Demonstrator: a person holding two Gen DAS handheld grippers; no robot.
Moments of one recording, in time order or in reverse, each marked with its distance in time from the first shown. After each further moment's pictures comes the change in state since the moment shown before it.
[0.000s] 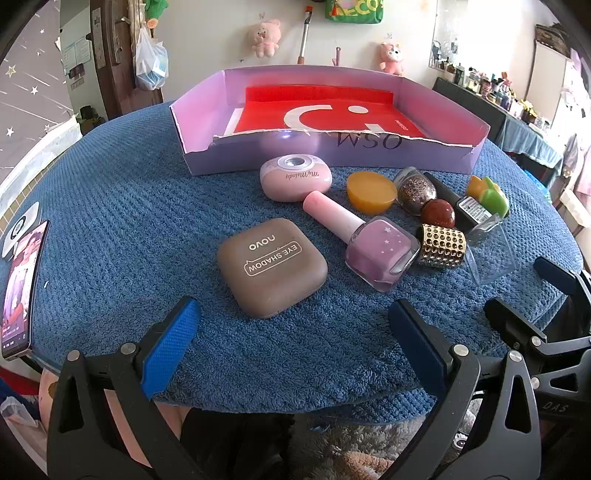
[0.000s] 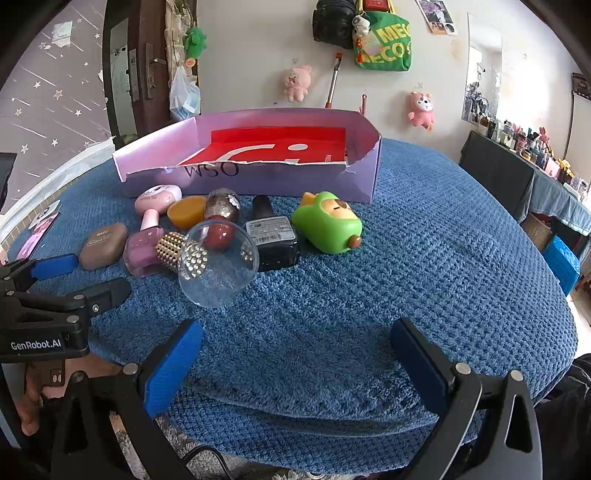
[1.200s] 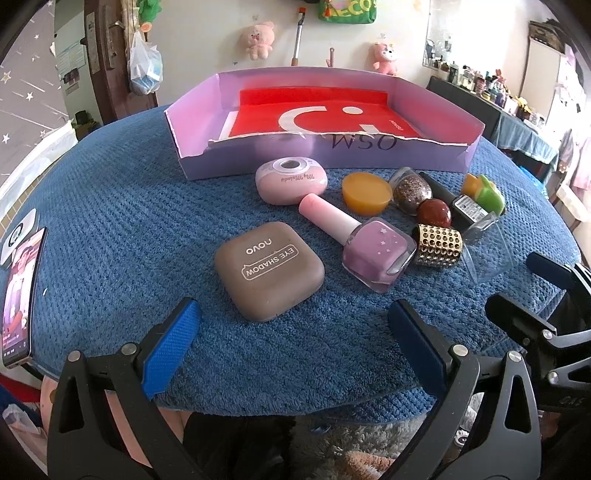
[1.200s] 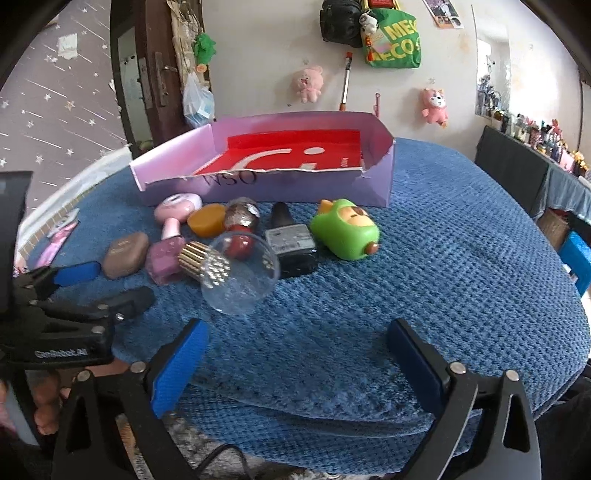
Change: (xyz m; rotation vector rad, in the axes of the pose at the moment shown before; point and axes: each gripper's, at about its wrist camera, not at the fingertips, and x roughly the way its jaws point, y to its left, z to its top) left arm -0.001 0.002 0.003 0.020 -0.005 -0.013; right arm -0.009 -0.001 0.008 0.014 0.004 0.096
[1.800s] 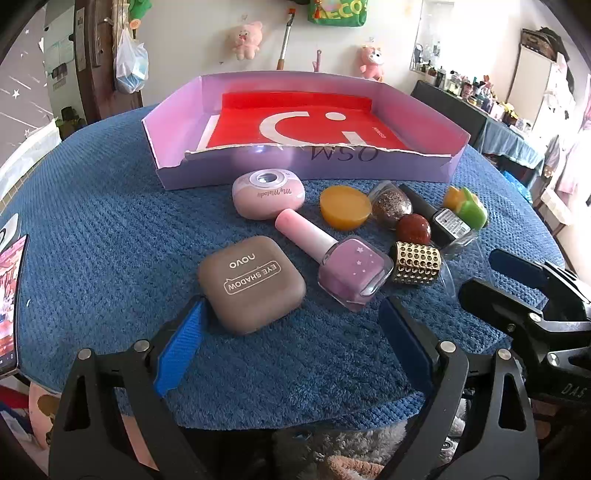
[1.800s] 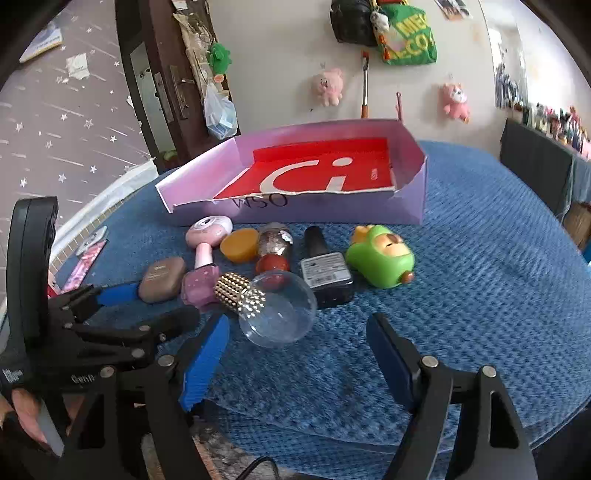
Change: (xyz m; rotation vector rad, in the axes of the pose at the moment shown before) left arm 0.003 -0.007 0.009 -0.010 -0.005 -0.069; right arm 0.006 0.005 0.021 0.041 -0.006 0.136
